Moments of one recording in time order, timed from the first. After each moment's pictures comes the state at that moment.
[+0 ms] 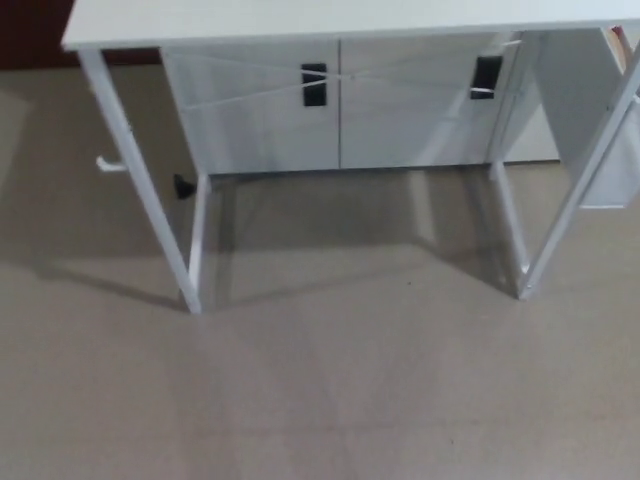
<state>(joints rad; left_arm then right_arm) 0.44 0.36 0.25 0.45 -0.06 -0.14 -0.20 0.25 -0.42 -0.18 0.87 0.01 -0.39 0.27</state>
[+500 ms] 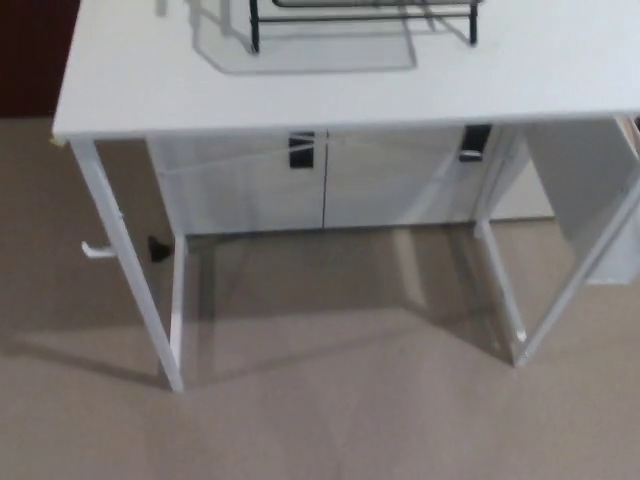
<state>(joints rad) 0.45 0.38 0.24 0.48 -0.06 -0.18 -0.19 0.26 -0.41 -0.16 0.88 0.01 -0.39 0.28</state>
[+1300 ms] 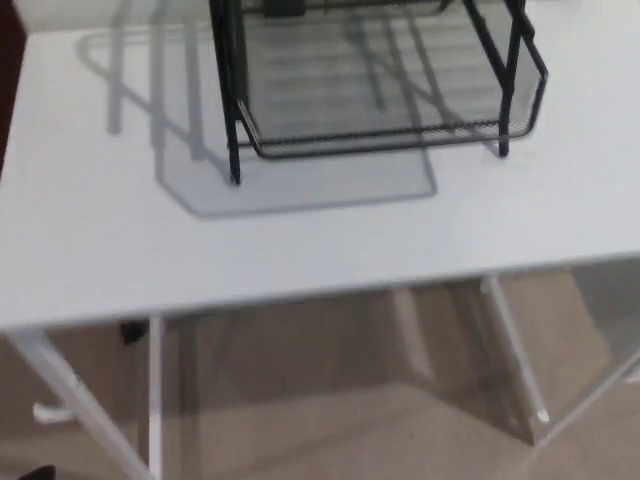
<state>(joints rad) 0.47 0.33 0.19 0.36 -0.06 -0.16 -0.18 0.26 -0.44 -0.13 0.82 0.00 -0.36 0.26</state>
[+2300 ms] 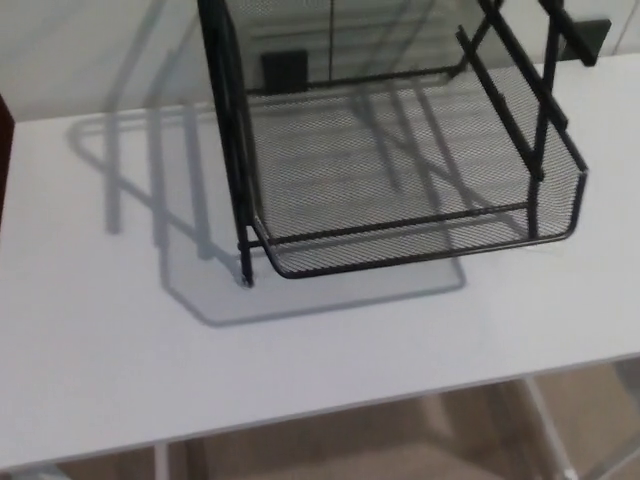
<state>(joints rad) 0.57 0.30 0.08 0.14 -0.10 0.03 -0.27 0.26 -0.44 -0.13 0.86 0.01 -0.36 0.26</state>
